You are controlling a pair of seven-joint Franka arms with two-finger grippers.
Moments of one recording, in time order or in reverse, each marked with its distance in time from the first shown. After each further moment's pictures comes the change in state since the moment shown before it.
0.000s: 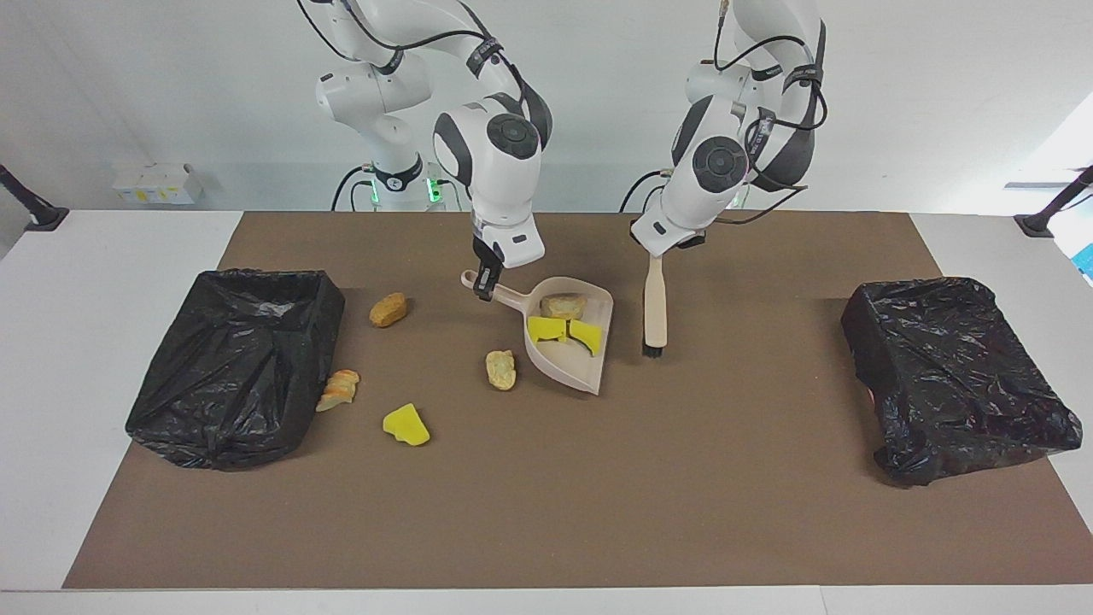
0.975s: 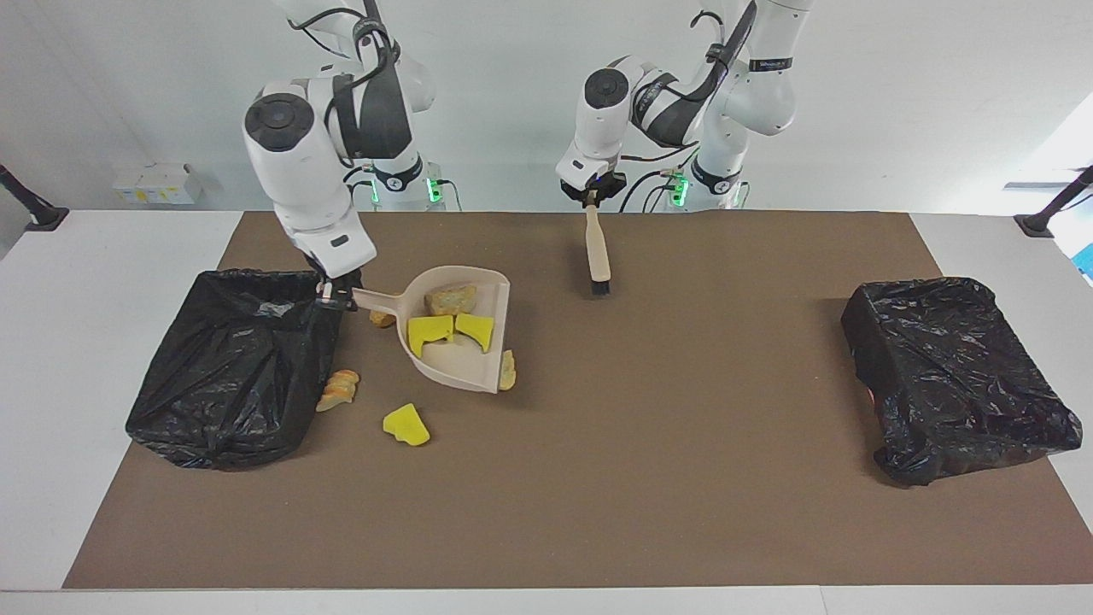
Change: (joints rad) left arm -0.444 -0.215 -0.023 -0.414 -0.082 0.412 -0.528; right arm -0.450 -0.020 -0.016 0.176 0.095 -0.150 -0.659
